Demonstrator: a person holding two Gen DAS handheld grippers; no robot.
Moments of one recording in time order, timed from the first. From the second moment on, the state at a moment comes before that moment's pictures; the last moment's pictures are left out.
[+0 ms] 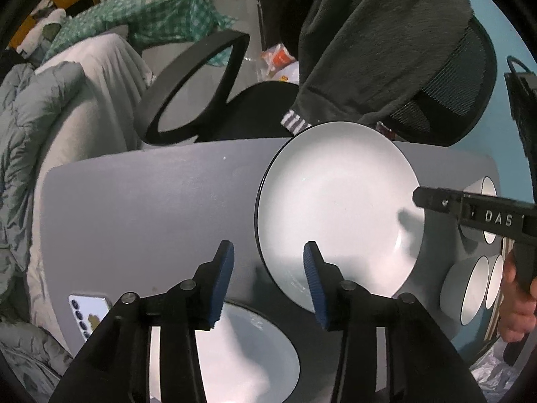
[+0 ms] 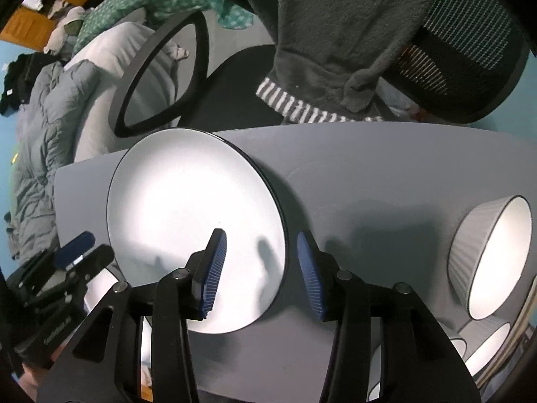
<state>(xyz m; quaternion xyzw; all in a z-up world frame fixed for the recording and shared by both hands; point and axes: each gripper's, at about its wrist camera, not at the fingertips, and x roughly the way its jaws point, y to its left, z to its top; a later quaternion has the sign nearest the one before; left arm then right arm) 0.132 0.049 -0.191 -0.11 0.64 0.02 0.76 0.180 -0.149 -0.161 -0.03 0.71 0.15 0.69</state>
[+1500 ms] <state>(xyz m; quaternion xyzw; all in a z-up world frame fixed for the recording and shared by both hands) -0.017 0.047 -0.044 -0.06 0.52 0.07 0.85 0.041 -0.135 0.022 -0.13 0.53 0.18 0.82</state>
